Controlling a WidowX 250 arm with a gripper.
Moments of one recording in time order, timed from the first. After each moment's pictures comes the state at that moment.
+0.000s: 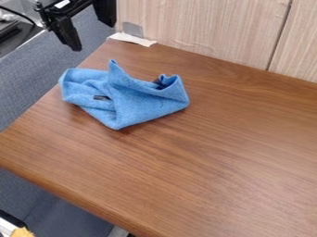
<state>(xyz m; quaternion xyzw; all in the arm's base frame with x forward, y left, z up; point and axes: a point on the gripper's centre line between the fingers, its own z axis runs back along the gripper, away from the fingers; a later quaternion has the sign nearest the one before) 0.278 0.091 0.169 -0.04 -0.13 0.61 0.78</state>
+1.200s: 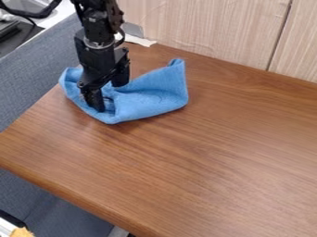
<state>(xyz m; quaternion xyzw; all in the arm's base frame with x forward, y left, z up) 0.306 0.101 0.040 0.01 -0.08 0.66 0.74</state>
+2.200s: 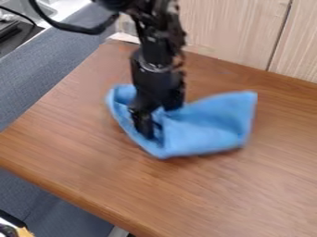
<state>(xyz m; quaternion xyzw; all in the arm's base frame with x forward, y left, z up) 0.285 -0.025 0.041 -0.02 -0.03 0.57 0.82</state>
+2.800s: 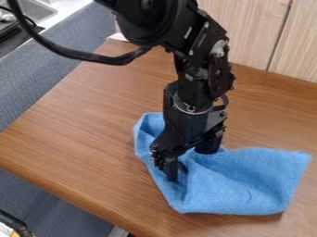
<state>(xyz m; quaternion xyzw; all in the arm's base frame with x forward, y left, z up) 0.242 -0.078 0.044 -0.01 -0.03 0.49 0.87</state>
